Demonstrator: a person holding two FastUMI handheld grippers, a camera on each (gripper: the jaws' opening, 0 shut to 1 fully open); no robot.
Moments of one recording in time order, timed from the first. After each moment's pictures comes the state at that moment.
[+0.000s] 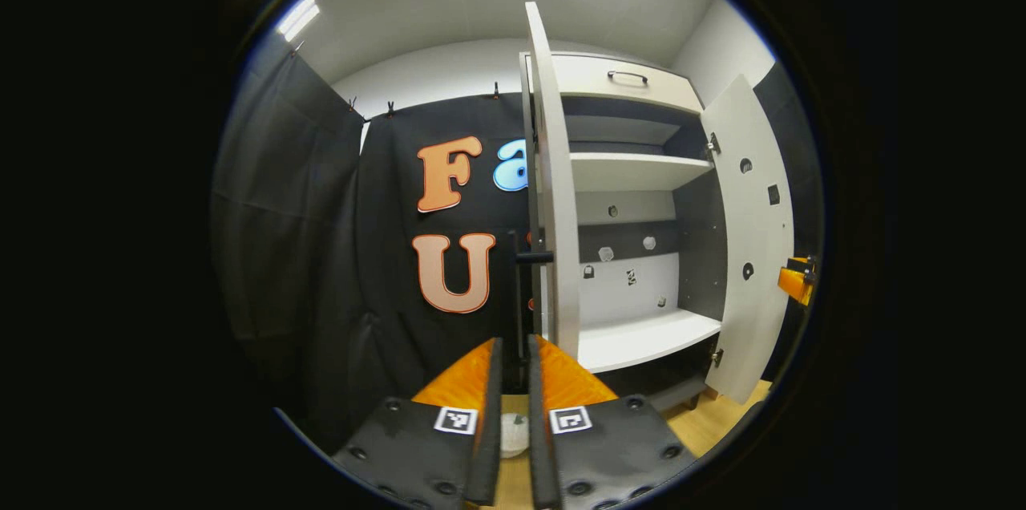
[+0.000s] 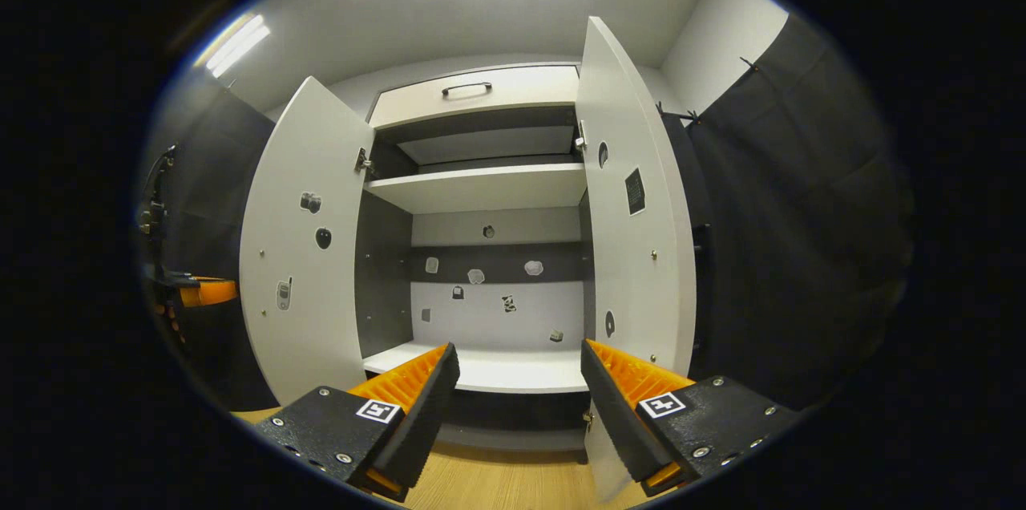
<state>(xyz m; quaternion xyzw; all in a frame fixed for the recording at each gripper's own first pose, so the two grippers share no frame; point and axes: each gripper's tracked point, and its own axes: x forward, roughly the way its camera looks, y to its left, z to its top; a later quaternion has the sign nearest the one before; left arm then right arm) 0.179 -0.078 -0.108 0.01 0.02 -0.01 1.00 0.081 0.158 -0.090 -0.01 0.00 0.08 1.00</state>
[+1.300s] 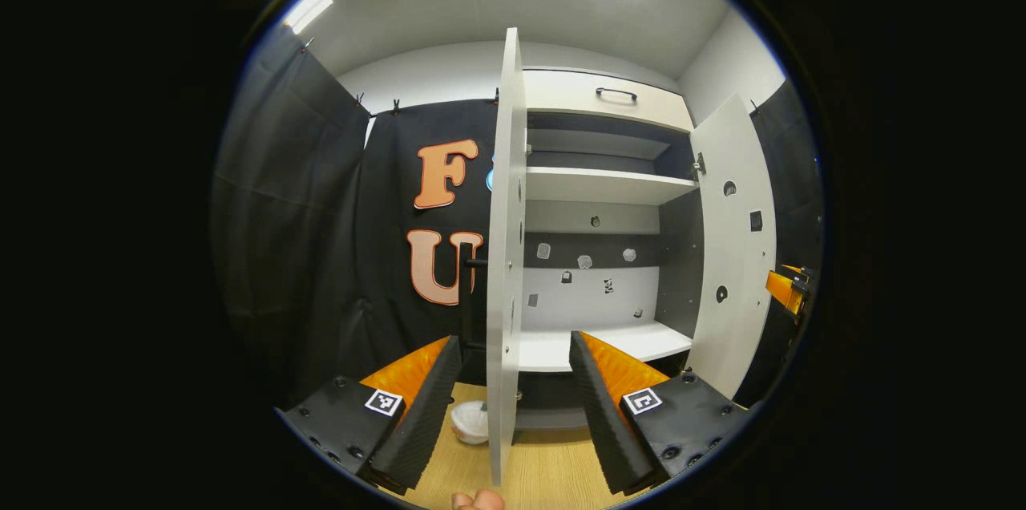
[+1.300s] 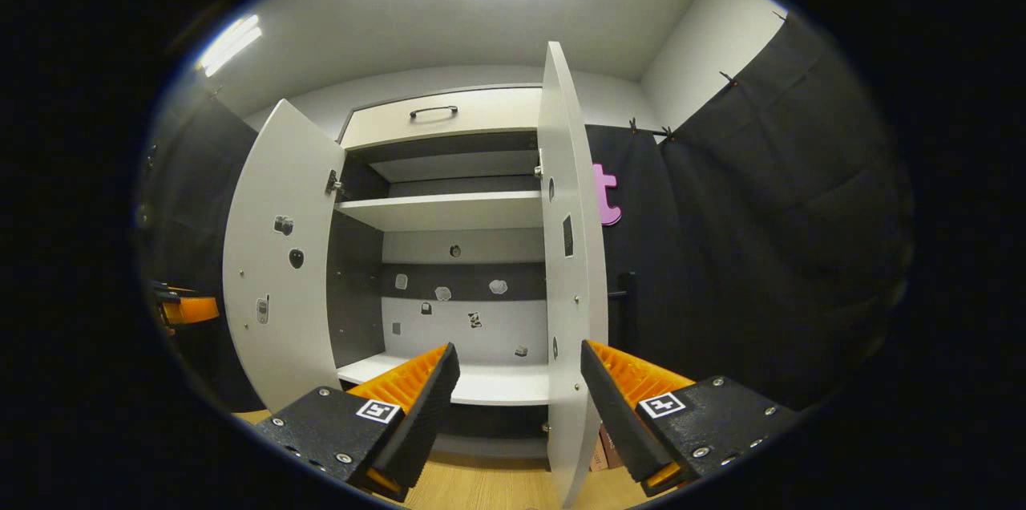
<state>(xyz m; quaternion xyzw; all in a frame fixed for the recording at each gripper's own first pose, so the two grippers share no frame) 0.162 -0.106 -0.099 -0.01 0.03 0.00 1.00 0.070 0.104 -0.050 -0.01 -0.02 0.04 1.00</state>
